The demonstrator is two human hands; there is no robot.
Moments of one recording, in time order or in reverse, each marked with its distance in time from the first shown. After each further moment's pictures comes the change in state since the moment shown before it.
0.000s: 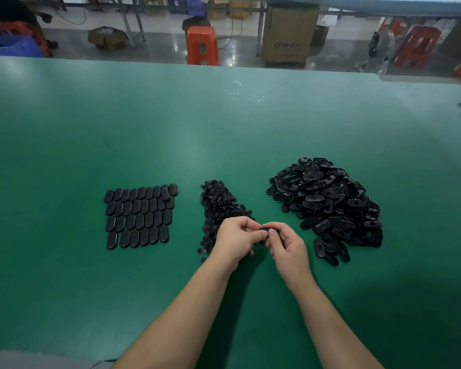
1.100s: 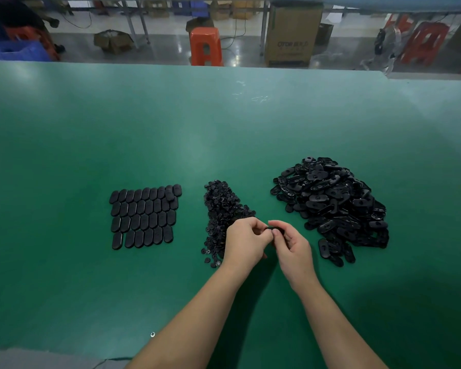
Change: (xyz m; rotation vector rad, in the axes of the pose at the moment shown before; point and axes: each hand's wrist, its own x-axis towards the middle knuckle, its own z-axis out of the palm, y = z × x) left_hand -0.017 0.013 0.014 0.272 0.123 0.059; right_hand 0.002 0.006 0.001 0.007 0.022 -0.007
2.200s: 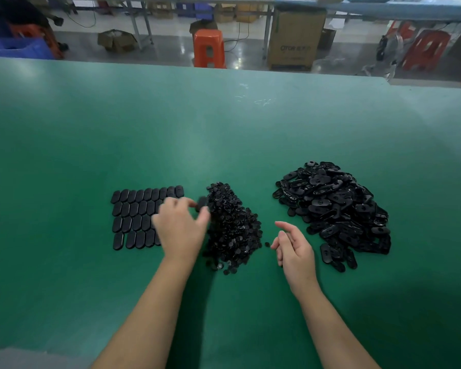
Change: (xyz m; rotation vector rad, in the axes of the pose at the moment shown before) left_hand 0.037 -0.043 -0.102 0.685 0.669 0.183; right_hand -0.006 -0.013 -0.001 0.021 0.019 0.081
